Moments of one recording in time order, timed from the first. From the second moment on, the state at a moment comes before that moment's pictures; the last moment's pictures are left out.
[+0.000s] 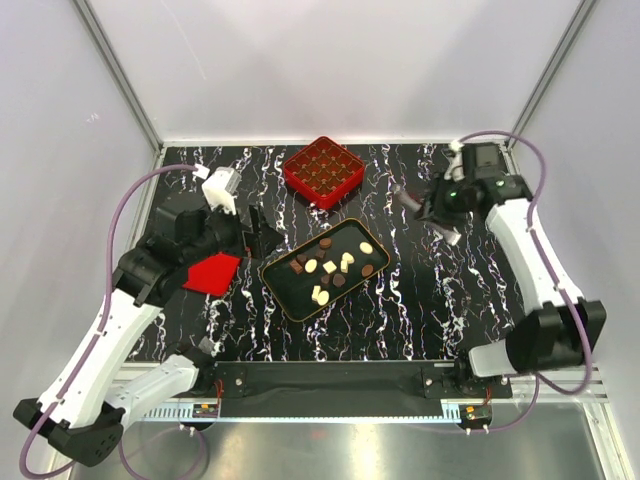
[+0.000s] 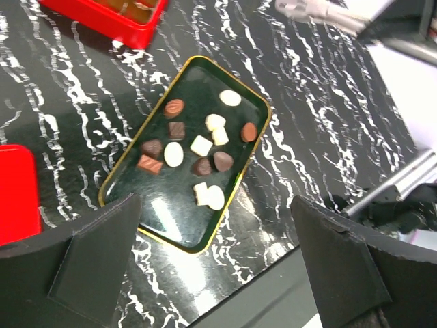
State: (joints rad) left arm -0.49 0.90 1.17 -0.72 0.19 -0.36; right arm 0.06 1.44 1.39 -0.91 -0.22 0.31
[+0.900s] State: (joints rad) left arm -0.49 0.86 1.17 -0.77 0.10 -0.34; right arm 0.69 1.32 1.18 -0.87 -0.09 0.50
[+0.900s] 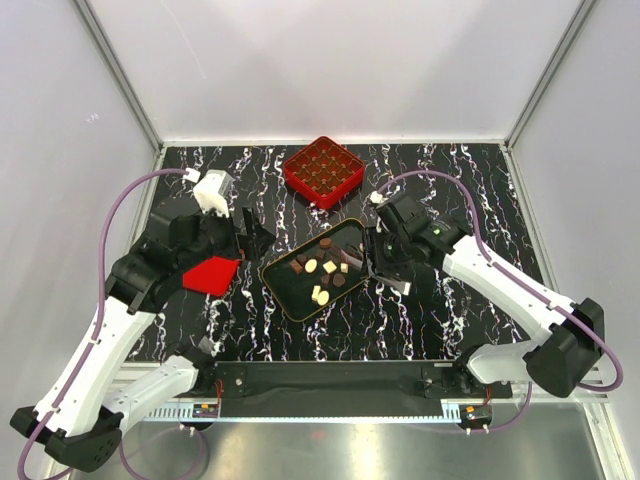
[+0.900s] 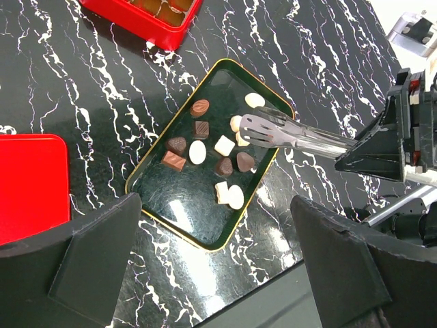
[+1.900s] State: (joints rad) left arm -0.49 0.87 1.17 -0.77 0.10 -0.34; right arm 0.73 1.36 1.07 -0.81 -0.02 0.57
